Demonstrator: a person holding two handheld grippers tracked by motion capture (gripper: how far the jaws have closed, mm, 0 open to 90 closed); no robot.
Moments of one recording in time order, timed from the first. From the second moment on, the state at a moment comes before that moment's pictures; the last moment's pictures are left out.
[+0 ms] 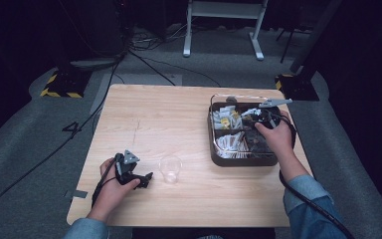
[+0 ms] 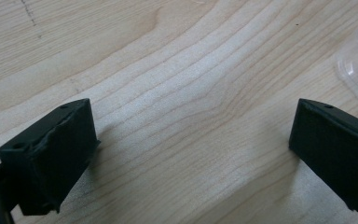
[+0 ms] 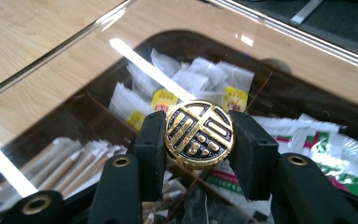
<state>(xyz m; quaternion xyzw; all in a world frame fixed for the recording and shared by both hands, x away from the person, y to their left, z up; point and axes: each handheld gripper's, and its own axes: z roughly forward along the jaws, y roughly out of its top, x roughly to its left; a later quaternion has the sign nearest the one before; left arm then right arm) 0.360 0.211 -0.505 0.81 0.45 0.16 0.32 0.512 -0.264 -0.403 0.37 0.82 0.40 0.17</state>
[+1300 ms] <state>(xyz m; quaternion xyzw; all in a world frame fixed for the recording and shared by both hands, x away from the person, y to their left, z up) 0.338 0.247 -0.504 0.81 0.46 0.17 0.33 0.549 -0.076 -0.384 0.32 0.83 0.43 0.16</state>
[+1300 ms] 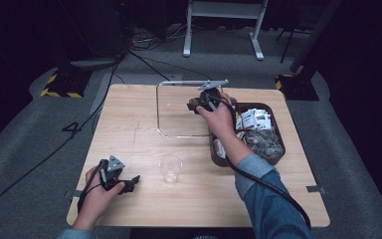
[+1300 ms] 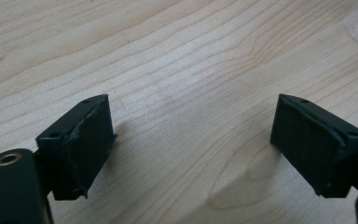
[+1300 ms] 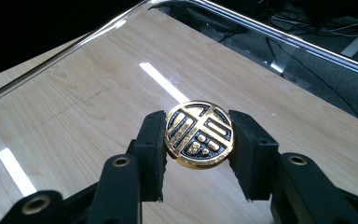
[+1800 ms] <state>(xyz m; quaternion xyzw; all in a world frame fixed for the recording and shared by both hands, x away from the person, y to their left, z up) 0.341 0.245 -0.505 0.81 0.45 0.17 0.33 0.564 -0.029 -0.415 0.33 0.84 0.41 0.16</state>
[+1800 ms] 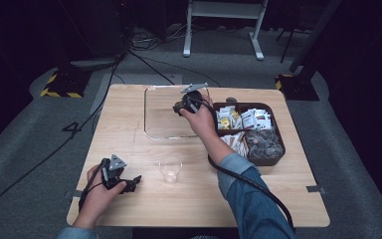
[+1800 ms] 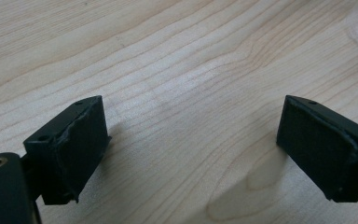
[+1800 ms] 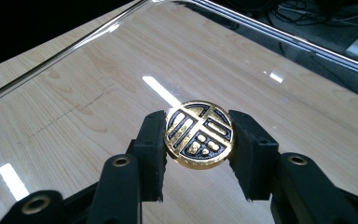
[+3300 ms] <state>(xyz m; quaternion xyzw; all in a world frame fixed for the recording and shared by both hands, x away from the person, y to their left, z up) 0.342 0.246 -0.505 0.82 0.45 0.16 0.33 0.567 -0.011 -0.490 0.36 0.84 0.38 0.13</state>
